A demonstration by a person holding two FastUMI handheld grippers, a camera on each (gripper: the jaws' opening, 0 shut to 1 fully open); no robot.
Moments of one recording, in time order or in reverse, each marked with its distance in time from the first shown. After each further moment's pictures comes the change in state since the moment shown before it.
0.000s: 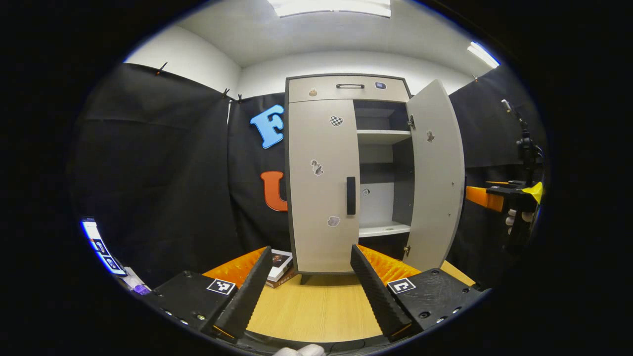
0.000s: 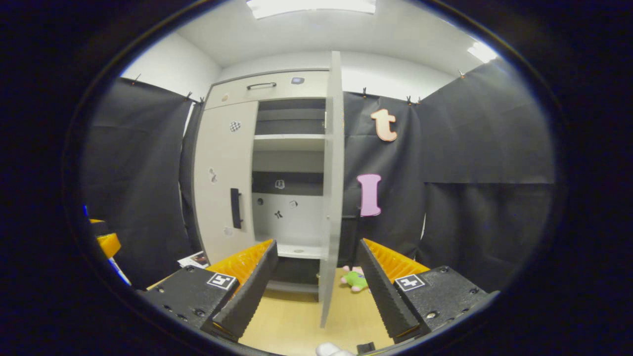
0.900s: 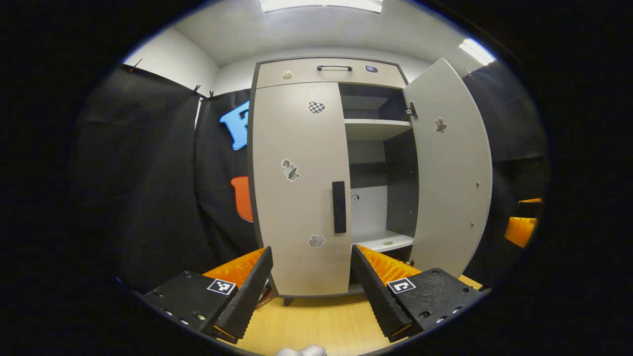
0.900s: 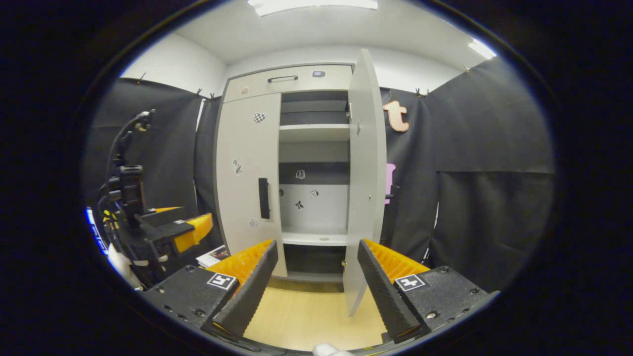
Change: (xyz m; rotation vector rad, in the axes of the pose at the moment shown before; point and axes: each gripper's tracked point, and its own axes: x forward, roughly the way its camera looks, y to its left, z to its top) left arm 0.175 -0.067 0.016 0.020 -0.028 -0.127; right arm -0.014 0.021 -0.011 0.016 0.057 0.057
